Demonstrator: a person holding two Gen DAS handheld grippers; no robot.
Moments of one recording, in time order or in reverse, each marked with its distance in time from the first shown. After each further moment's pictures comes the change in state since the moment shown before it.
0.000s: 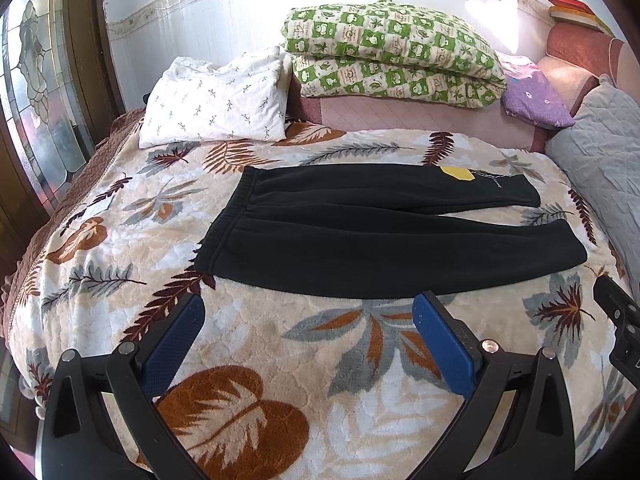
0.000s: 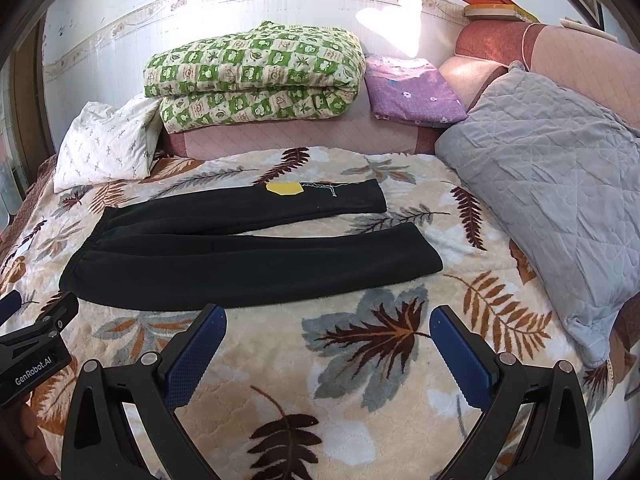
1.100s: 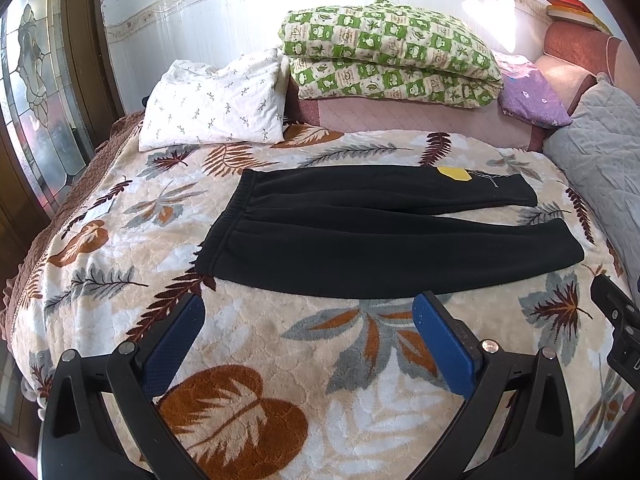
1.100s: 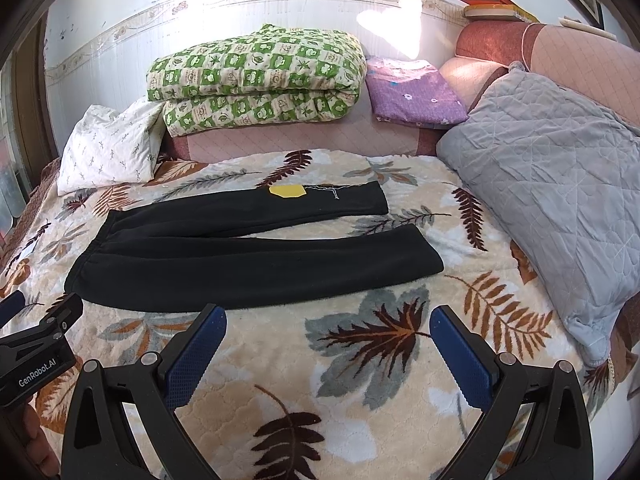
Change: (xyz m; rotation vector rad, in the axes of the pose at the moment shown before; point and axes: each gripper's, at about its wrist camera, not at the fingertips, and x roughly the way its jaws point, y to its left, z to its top) left arm -0.007 -0.003 0.002 0.010 -0.001 0.001; right arm -0.005 -0.001 0.001 0.003 -0.005 0.011
